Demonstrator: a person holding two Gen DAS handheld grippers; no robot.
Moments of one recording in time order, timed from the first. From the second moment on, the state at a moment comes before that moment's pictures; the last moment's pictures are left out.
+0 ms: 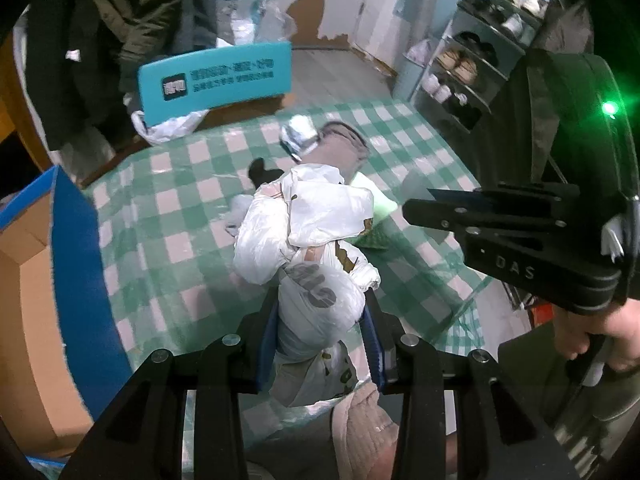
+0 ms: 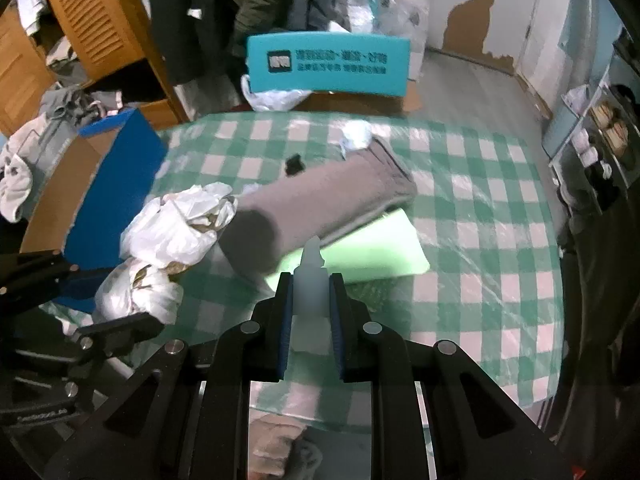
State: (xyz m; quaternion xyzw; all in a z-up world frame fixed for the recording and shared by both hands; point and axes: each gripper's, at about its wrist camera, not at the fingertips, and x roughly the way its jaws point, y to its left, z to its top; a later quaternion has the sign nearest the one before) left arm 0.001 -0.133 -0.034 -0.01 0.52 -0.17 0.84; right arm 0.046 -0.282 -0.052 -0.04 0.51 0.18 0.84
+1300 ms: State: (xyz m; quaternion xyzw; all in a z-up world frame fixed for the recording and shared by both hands) left arm -0.008 0.033 0.012 -0.05 0.45 -0.03 0.89; right arm 0.052 -0.103 0.008 -0.10 0.46 0.30 0.83
